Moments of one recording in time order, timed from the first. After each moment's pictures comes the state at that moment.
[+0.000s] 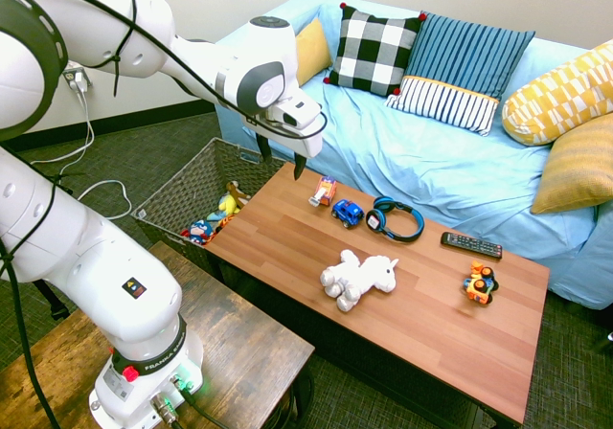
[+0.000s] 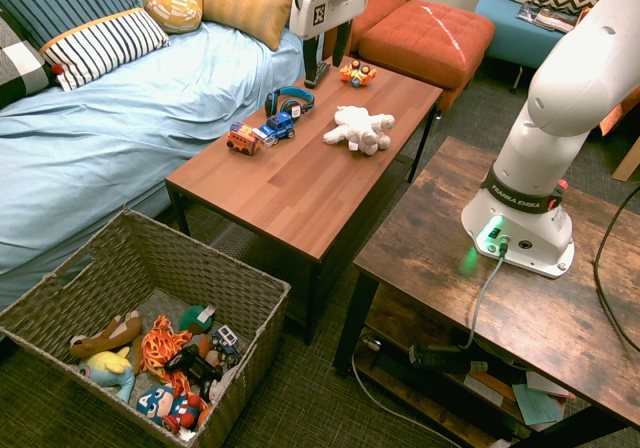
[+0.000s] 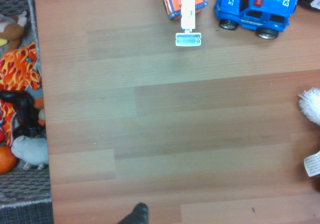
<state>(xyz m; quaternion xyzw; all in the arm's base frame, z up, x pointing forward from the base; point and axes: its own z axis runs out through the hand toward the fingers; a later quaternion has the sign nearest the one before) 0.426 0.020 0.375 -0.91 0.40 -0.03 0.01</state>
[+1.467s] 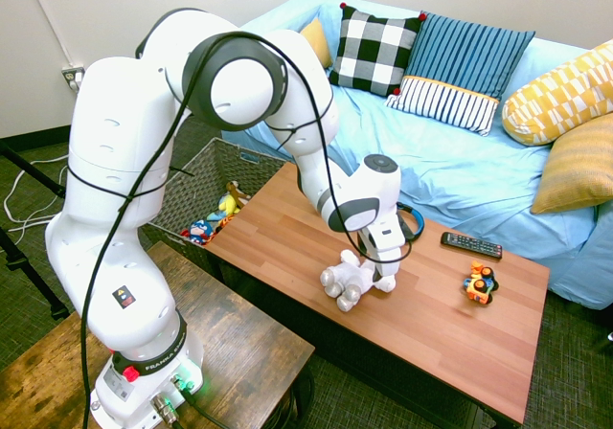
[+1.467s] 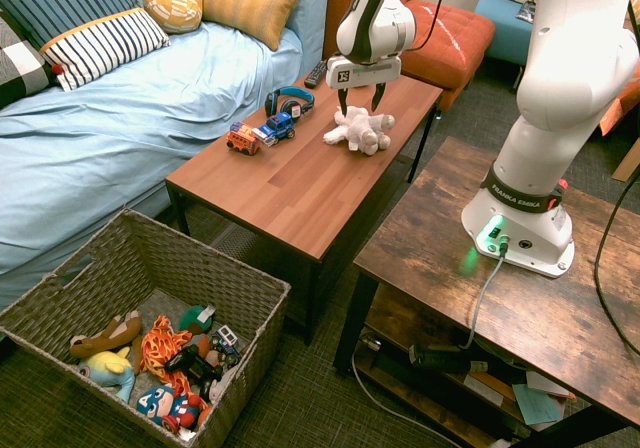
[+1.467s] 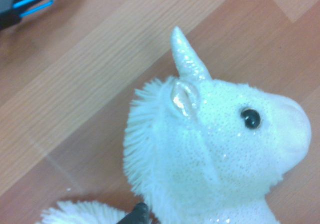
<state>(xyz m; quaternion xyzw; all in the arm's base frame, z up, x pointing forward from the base) 0.463 -0.226 0.141 -0.74 0.67 -0.03 -0.02</state>
